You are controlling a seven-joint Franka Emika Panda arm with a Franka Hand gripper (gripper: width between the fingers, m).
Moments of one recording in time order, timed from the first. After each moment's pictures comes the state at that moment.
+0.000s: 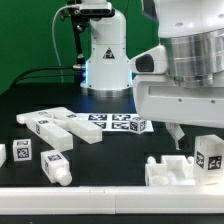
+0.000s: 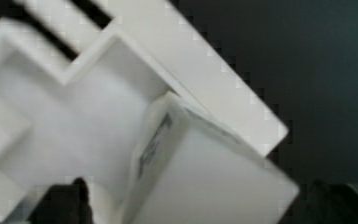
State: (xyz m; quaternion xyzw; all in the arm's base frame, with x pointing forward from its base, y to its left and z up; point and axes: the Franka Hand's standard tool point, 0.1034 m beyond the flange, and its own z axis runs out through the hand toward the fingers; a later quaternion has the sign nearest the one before) arm 0.659 0.108 0.075 -0.93 0.36 0.02 0.09
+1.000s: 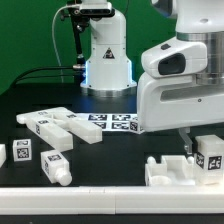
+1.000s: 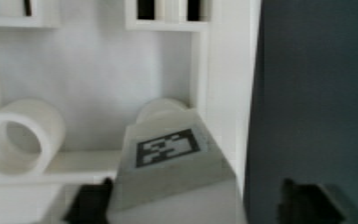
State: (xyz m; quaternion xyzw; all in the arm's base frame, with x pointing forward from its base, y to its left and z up) arm 0.653 0.118 0.077 -1.00 0.07 0.02 0.06
